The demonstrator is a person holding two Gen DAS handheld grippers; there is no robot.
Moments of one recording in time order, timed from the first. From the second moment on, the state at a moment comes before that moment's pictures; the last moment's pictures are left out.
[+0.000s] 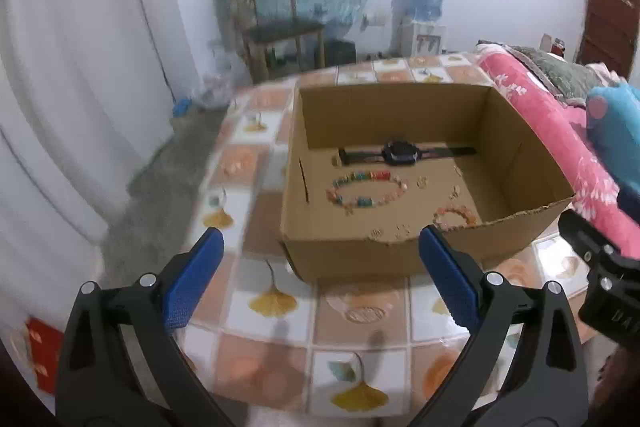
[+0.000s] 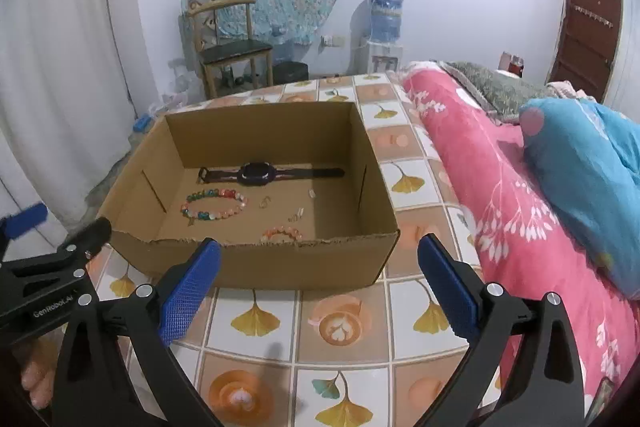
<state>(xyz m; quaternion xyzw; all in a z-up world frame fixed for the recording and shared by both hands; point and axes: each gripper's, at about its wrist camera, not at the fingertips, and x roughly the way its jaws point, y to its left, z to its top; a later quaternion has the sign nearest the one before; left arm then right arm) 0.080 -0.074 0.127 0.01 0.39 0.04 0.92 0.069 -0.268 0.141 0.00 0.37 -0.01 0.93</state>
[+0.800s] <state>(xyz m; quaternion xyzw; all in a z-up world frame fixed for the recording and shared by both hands) 0.082 -0.072 0.119 -0.01 0.42 0.04 0.91 0.075 -0.262 0.122 0.01 0.43 0.01 0.90</state>
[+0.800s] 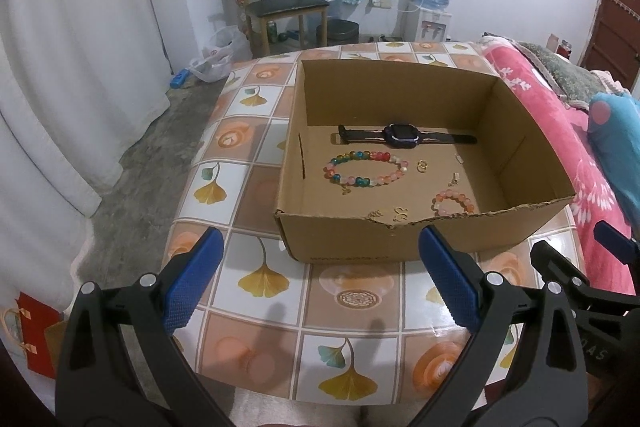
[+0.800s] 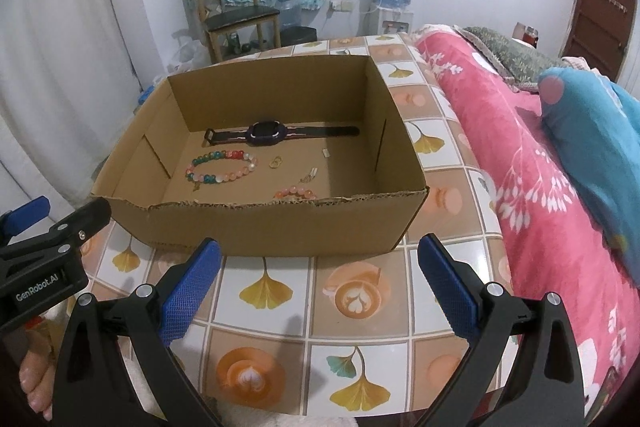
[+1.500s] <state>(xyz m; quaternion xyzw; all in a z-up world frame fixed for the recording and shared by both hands) 0.083 -0.078 0.116 -0.01 0.42 0.04 0.91 0.077 -0.264 0.120 0.02 0.43 0.02 0.90</state>
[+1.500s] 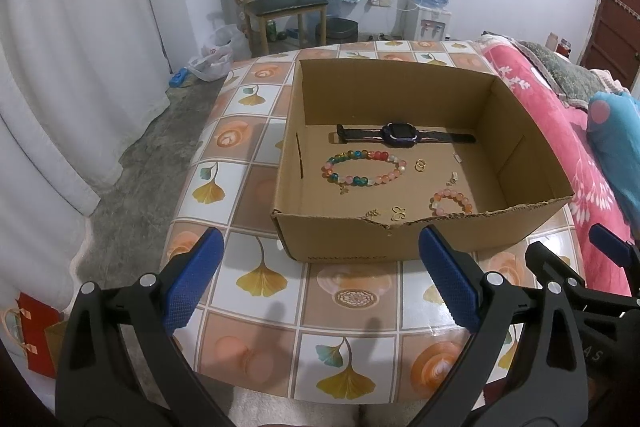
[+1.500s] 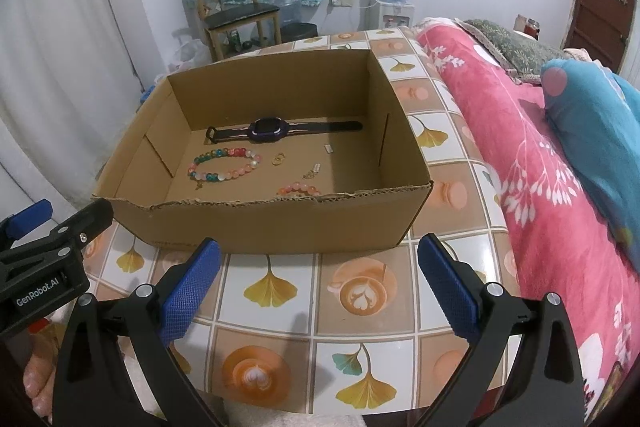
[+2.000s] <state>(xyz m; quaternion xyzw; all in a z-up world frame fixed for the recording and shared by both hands) 0.083 -0.077 0.116 -0.01 0.42 0.04 0.91 0.077 -0.263 0.120 0.02 0.43 0.02 0.90</state>
